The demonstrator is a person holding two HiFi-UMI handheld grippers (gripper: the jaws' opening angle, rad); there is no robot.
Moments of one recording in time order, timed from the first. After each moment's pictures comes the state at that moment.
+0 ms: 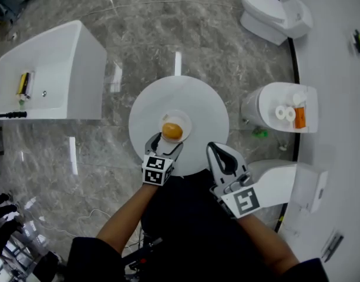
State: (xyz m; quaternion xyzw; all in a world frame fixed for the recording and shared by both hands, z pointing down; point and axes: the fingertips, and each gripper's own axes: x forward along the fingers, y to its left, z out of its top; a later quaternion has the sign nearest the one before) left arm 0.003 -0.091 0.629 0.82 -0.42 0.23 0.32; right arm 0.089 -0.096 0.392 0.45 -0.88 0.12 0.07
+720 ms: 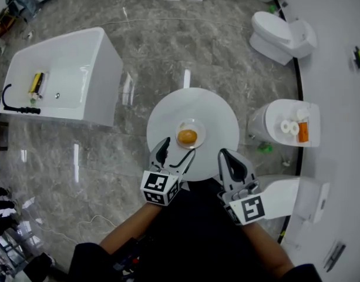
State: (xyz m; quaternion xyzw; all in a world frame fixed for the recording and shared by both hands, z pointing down) left arm -0.041 -0.090 0.466 0.84 -0.47 0.06 0.28; right arm 0.052 -0.075 0.344 0.47 -0.88 0.07 0.06
